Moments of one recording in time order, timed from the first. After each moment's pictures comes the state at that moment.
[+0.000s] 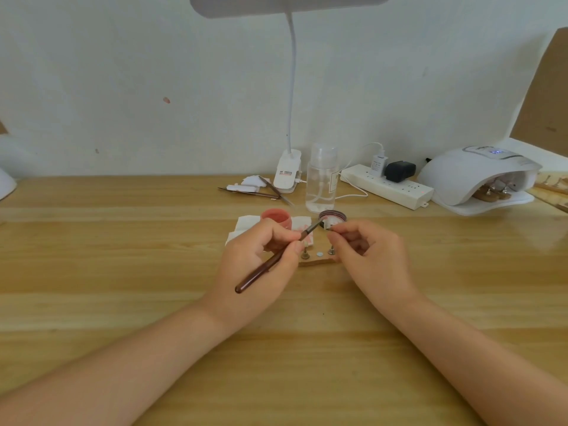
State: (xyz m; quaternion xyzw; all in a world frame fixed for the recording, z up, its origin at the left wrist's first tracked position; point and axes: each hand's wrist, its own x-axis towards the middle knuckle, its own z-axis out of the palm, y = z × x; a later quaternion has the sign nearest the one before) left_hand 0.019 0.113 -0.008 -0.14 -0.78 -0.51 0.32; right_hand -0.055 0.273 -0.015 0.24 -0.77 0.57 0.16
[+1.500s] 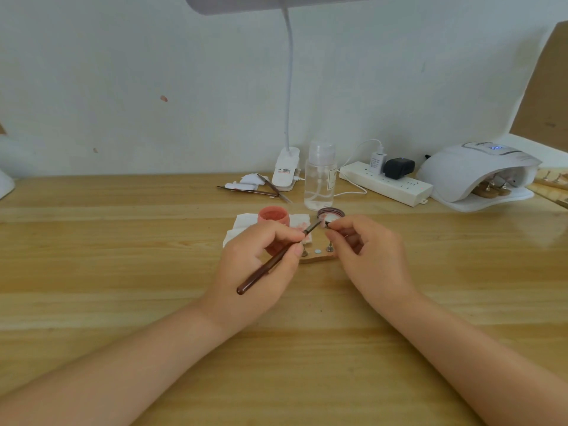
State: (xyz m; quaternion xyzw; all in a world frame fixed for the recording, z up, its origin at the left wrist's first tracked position) left_hand 0.021 0.116 -0.008 -0.16 -0.80 -0.45 0.36; right_hand -0.055 0.274 -0.013 0.25 -0.81 0.48 0.22
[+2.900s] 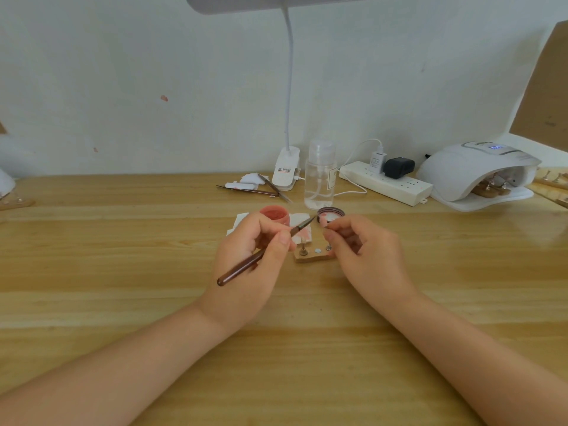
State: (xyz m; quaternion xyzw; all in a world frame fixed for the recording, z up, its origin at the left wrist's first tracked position) left_hand 0.022 0.112 -0.009 -0.13 -0.77 -0.53 0.33; right_hand -0.054 0.272 -0.014 0.27 -0.79 0.52 0.18
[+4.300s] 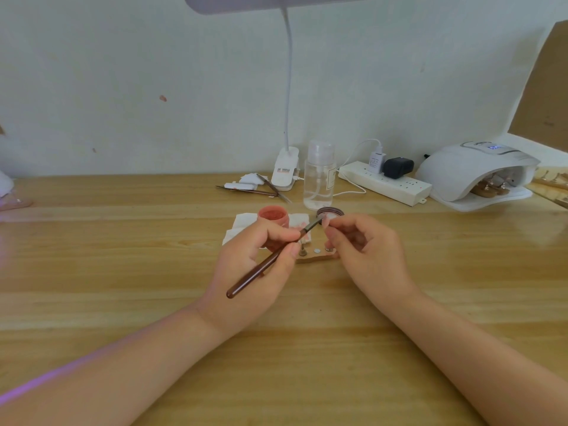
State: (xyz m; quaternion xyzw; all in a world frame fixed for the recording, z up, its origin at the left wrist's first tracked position) left_hand 0.027 0.116 -0.007 -0.15 -0.79 -0.49 0.34; right_hand -0.056 0.272 -0.016 0.26 -0.73 0.61 0.14
